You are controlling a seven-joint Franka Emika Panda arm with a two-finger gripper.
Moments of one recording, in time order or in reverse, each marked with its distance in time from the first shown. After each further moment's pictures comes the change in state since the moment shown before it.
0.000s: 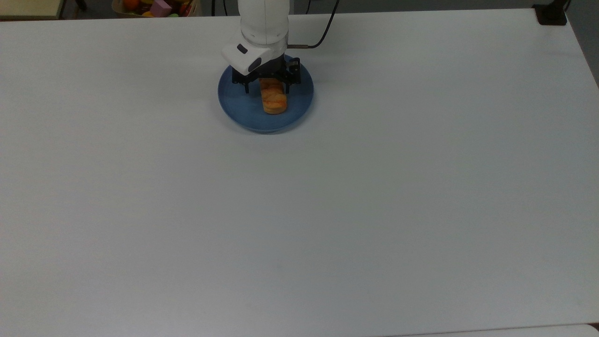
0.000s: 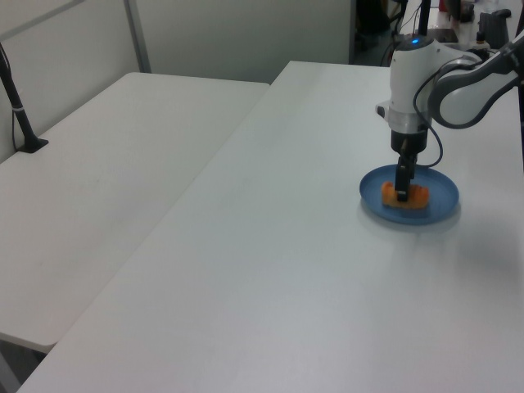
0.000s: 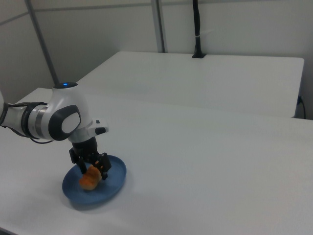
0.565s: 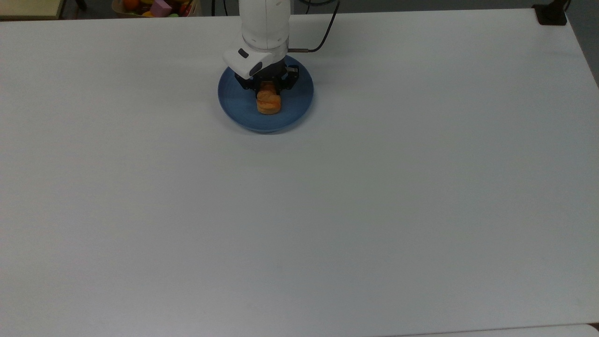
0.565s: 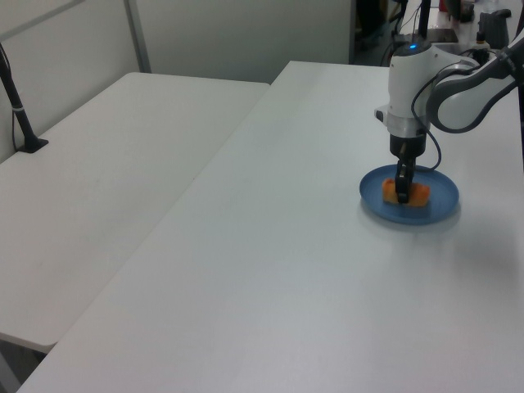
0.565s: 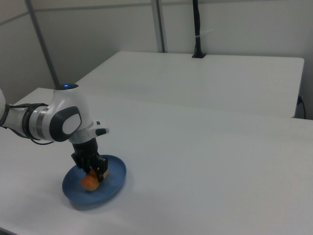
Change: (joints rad) arm 0.001 0.015 0.001 0.002 -0.001 0.009 0.000
